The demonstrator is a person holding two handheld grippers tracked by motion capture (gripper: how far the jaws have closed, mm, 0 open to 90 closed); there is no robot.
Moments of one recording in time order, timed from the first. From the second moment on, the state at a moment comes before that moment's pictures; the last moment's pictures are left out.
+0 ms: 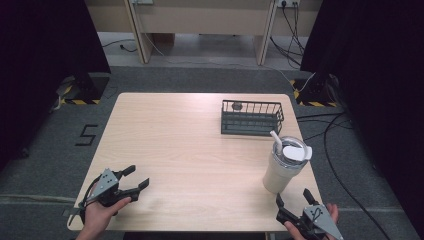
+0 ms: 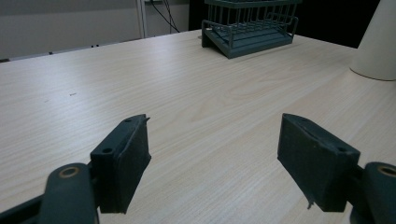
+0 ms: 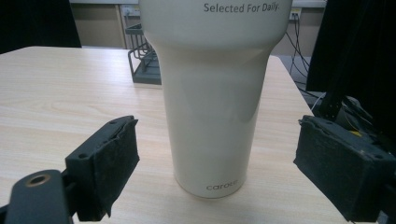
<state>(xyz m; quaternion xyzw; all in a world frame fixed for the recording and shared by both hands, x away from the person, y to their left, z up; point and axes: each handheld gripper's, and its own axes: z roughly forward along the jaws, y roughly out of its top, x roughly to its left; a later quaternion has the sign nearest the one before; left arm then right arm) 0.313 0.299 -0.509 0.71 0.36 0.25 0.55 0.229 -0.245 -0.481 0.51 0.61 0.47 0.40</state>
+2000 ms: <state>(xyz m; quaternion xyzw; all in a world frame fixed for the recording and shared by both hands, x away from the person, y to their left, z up) 0.312 0.299 -0.509 0.71 0.36 0.25 0.55 0.317 -0.228 -0.486 0.50 0.58 0.49 0.42</state>
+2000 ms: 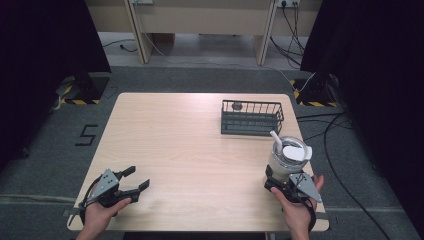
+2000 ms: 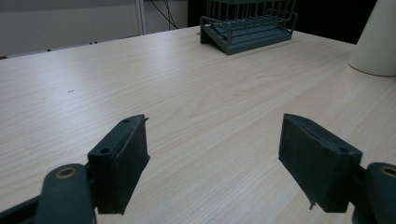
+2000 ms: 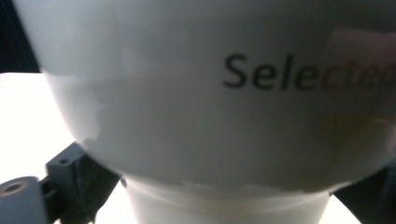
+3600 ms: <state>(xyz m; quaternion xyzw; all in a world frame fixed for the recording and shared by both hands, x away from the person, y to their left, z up) 0.313 0.300 -0.510 0.71 0.36 0.25 0.55 0.337 -0.225 -0.471 0.50 0.59 0.47 0.42</state>
